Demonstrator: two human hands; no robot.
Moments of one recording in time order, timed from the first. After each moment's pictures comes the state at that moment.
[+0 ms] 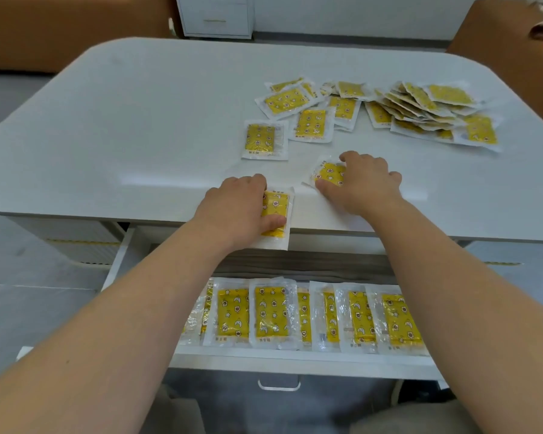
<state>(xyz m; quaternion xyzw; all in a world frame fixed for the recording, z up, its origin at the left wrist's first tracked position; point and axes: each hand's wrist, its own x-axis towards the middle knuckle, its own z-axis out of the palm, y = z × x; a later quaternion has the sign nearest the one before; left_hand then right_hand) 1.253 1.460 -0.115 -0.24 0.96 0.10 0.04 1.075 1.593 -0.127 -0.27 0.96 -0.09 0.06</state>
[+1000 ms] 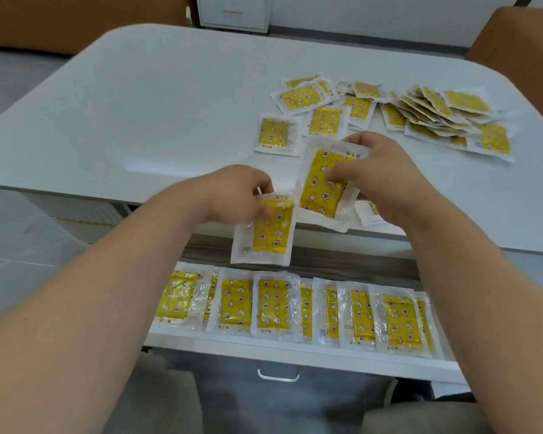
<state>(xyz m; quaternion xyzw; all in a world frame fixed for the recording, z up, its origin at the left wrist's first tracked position) 1.268 1.437 -0.082 -0.22 0.93 0.28 0.12 1.121 1.606 -0.064 -0.21 0.80 -0.50 0.26</state>
